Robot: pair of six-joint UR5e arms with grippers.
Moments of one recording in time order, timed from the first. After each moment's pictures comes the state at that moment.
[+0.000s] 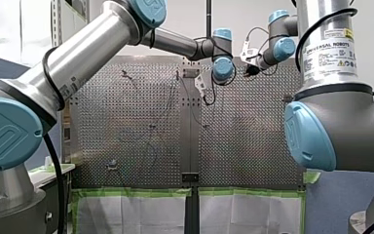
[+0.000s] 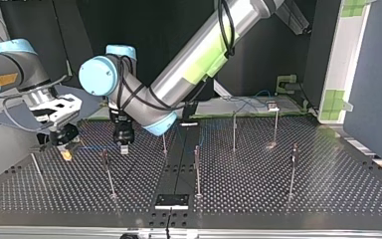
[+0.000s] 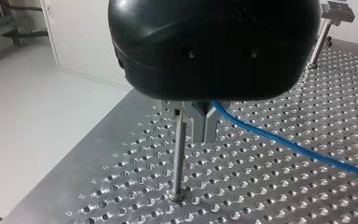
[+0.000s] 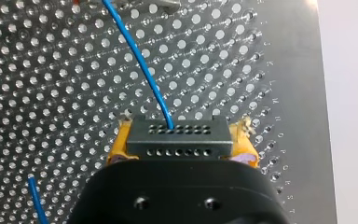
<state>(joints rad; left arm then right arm) -0.77 -2.30 -0.83 -3.11 -2.22 -1.91 1.76 -1.33 1.41 0.01 1.15 1.81</state>
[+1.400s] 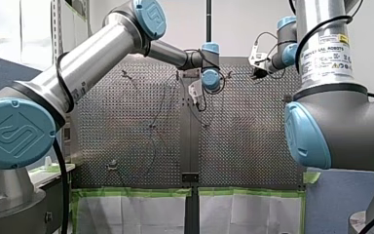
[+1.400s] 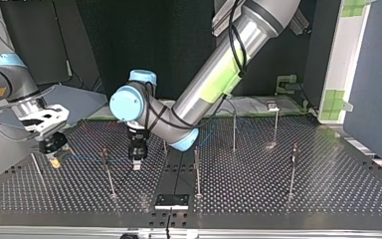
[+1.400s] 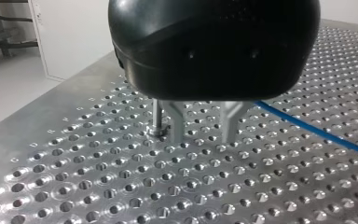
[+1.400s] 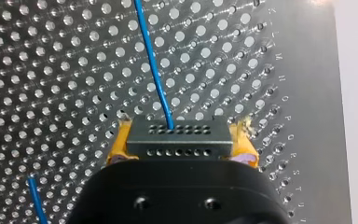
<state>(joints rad) -0.66 -2.34 -0.83 -3.06 -2.04 -1.89 1.69 -1.26 1.34 0.00 1.07 1.81</state>
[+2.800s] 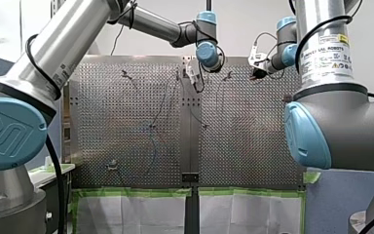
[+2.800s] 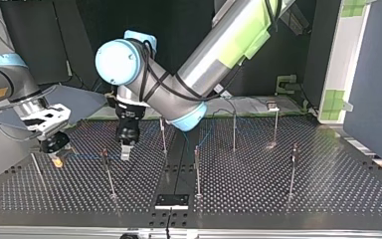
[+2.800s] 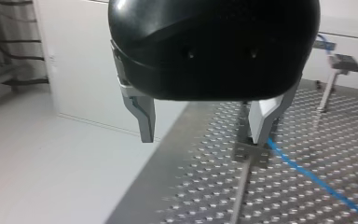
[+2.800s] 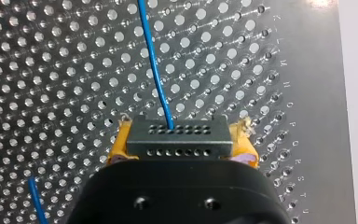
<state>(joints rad) -0.73 -2.08 -1.06 -3.06 -2.04 -1.87 1.69 -1.26 1.34 0.00 1.07 1.81</state>
